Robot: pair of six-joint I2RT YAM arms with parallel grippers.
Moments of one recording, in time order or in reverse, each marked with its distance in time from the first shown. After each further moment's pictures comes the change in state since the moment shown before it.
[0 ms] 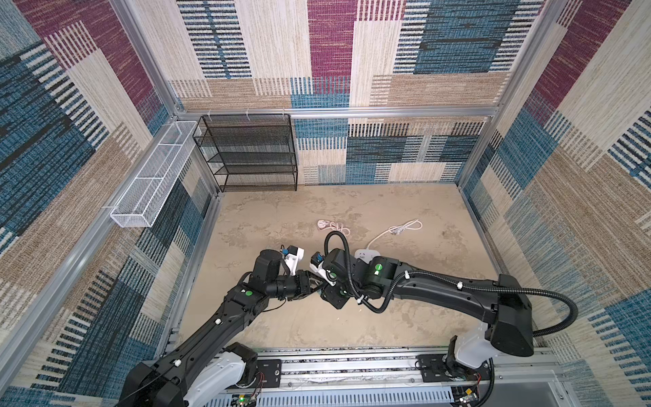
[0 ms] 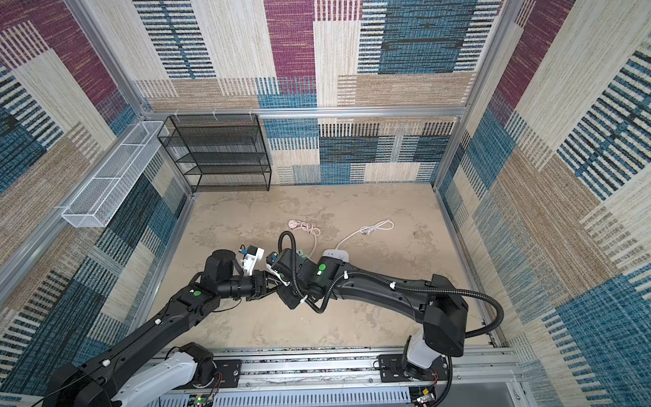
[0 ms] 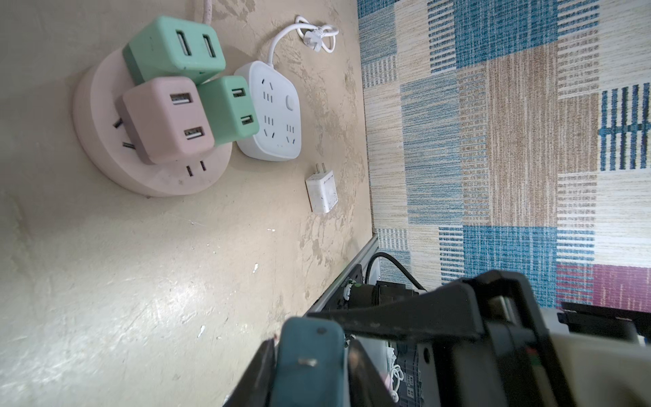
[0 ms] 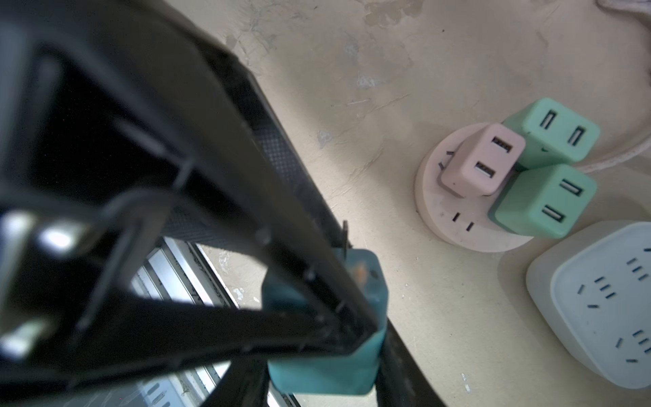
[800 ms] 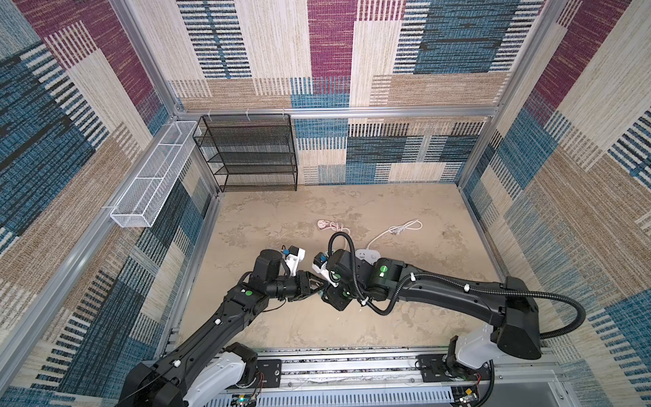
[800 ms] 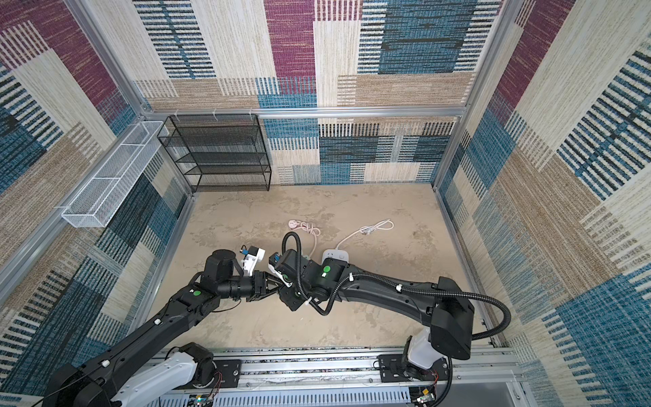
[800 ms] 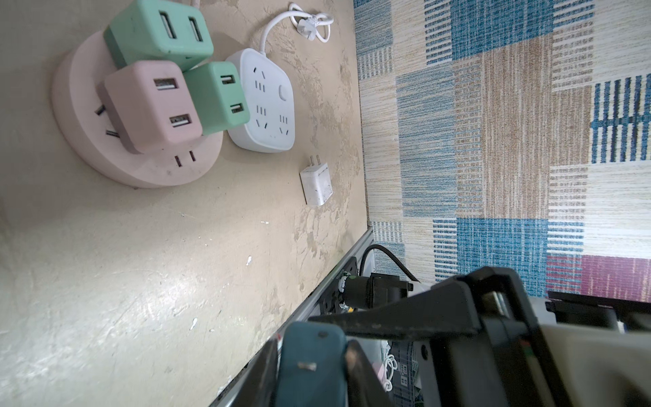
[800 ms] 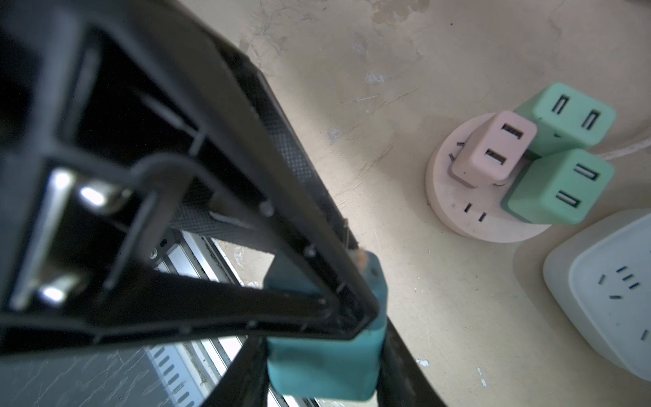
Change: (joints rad) left arm 0.000 -0.001 0.005 -0.007 0.030 0.003; right arm 0.011 -0.043 -0.029 0.003 -0.035 0.029
